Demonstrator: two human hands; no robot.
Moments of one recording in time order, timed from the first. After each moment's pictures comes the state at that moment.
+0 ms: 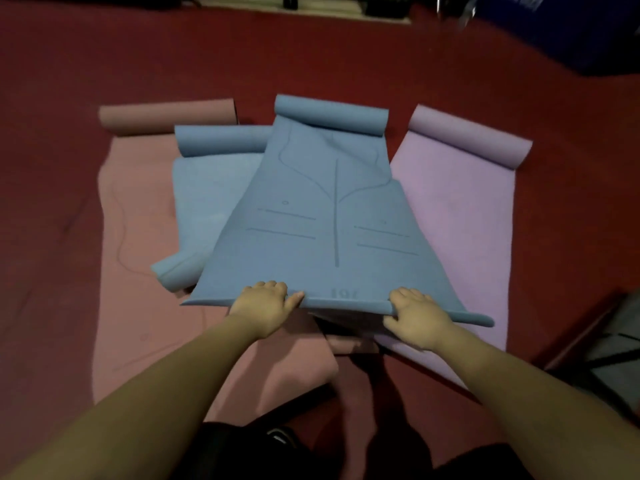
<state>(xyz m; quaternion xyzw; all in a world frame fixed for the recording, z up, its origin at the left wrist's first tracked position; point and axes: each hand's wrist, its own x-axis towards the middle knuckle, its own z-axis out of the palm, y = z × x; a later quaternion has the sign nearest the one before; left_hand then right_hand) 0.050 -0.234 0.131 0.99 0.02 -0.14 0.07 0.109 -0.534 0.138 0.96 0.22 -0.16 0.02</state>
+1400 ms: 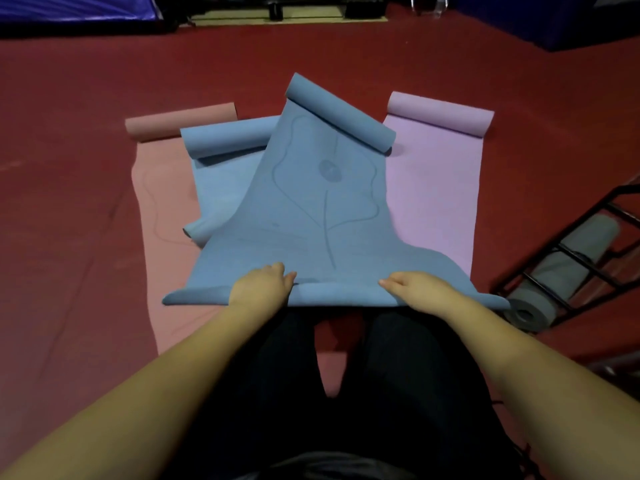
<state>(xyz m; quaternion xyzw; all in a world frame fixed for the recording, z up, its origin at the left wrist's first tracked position) -0.180 -0.310 0.248 1.00 0.03 -0.09 0.00 -0.117 -0.602 0.247 0.94 0.14 -0.26 -0.15</state>
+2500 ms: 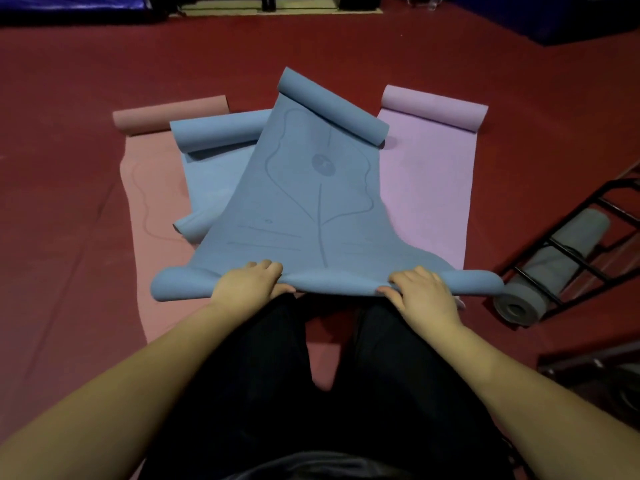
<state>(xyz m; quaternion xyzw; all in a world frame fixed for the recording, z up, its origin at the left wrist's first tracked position) -0.184 -0.300 0.245 1.00 -0.06 -0.06 0.00 -0.147 -0.619 0.212 0.97 0.22 0.12 -0.04</state>
